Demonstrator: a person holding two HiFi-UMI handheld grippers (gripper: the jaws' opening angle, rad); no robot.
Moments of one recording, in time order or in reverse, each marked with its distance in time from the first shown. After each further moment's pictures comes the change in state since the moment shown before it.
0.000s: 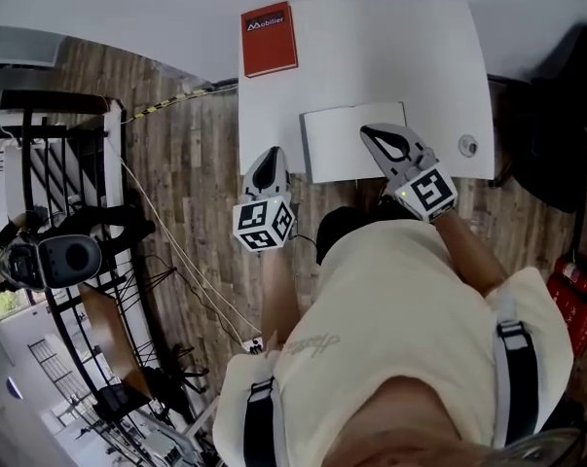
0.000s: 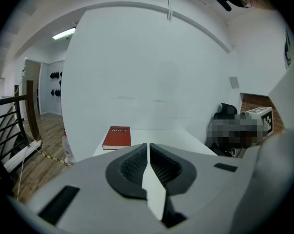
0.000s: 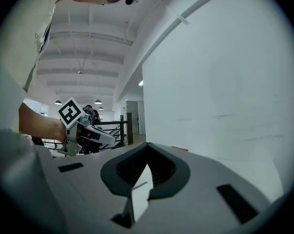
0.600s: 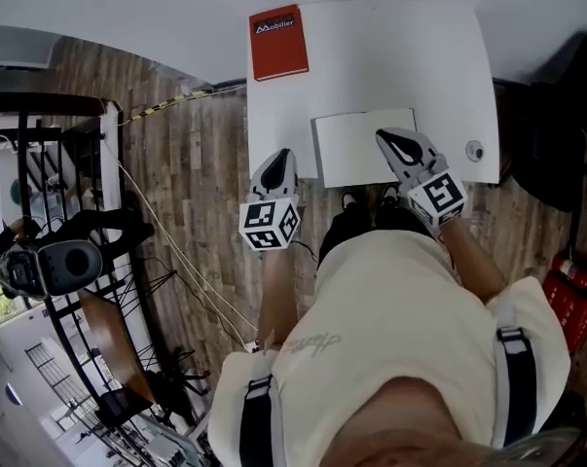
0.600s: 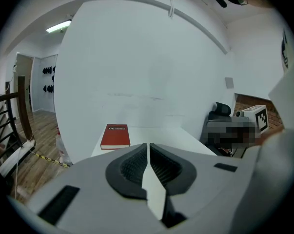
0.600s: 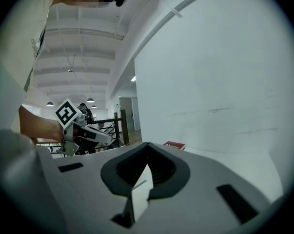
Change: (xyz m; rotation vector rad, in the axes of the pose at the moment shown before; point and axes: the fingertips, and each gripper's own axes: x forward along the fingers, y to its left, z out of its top) left arm 0.010 0.021 0.000 0.002 0.048 -0.080; right arm 0.012 -0.005 -0.020 0.074 0.112 -0.051
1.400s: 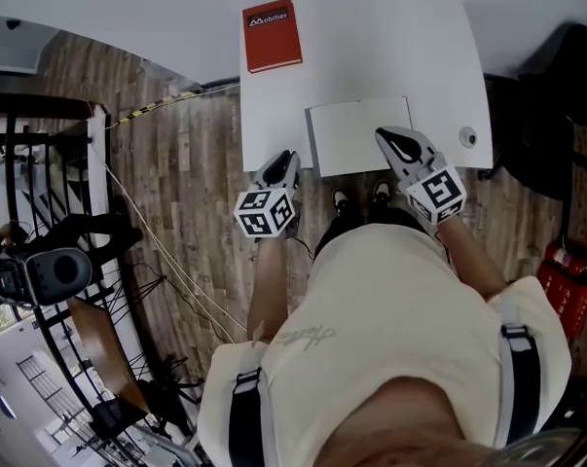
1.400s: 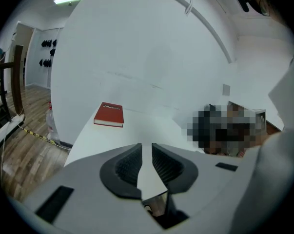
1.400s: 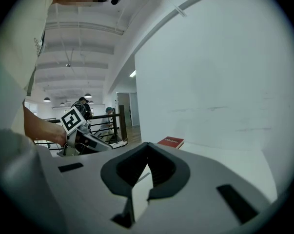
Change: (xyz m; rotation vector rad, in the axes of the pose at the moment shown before) left arm -0.009 0.007 -0.065 -0.161 0.130 -0.123; right arm -0.015 0.030 -0.014 -0.019 0.050 -0.042
